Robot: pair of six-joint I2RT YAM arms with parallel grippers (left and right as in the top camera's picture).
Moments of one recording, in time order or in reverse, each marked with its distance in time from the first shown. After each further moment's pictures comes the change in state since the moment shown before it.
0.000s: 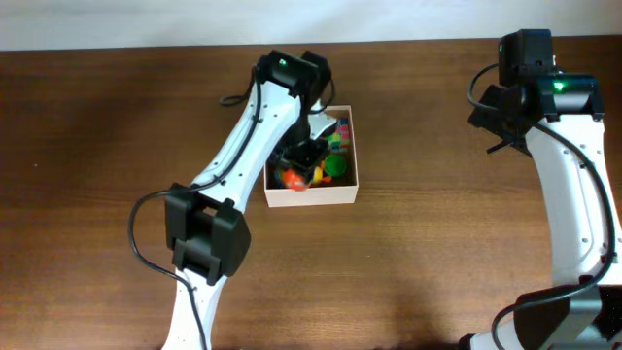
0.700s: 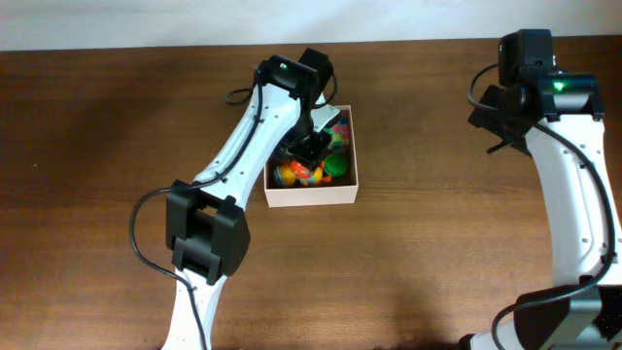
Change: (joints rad) left arm 0.000 0.000 -0.036 0.183 -0.002 0.000; right arm 0.000 0.000 0.000 0.000 0.000 0.000
